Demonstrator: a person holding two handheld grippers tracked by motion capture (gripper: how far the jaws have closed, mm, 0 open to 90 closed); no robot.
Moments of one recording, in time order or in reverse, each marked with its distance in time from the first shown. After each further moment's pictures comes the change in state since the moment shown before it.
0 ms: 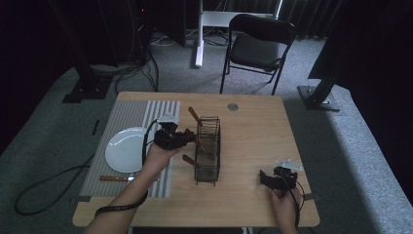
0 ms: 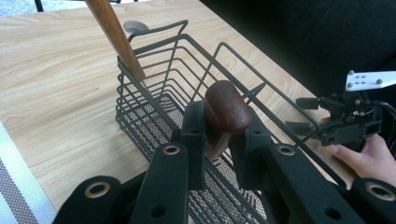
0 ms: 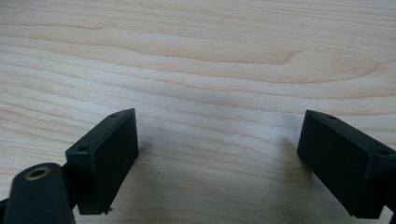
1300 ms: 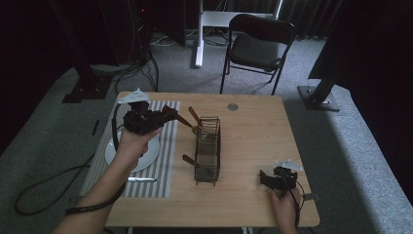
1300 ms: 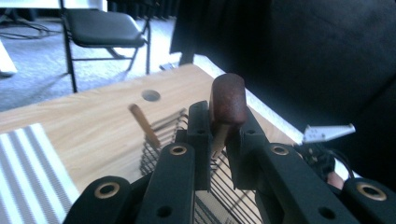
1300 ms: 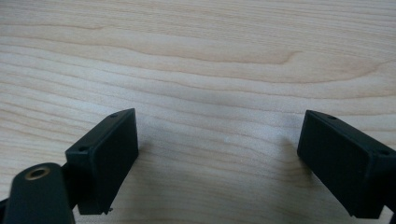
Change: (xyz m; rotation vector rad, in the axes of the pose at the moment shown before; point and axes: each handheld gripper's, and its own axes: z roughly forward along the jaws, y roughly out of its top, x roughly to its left) left arm -0.018 0.057 -0.106 -0.177 0.048 0.039; right arm 0.000 0.000 0.000 -0.001 0.000 0.000
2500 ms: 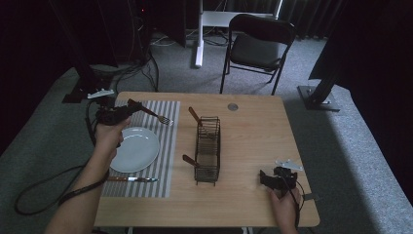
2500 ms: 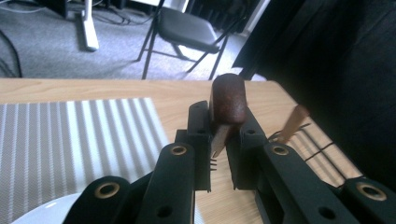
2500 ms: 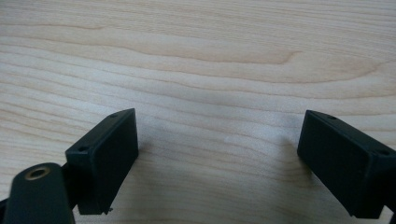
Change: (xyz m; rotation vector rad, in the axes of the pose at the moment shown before) left arm 0.128 -0.042 -0.011 -0.041 0.205 -0.222; right arm 0.000 0.000 0.000 0.000 0.000 -0.001
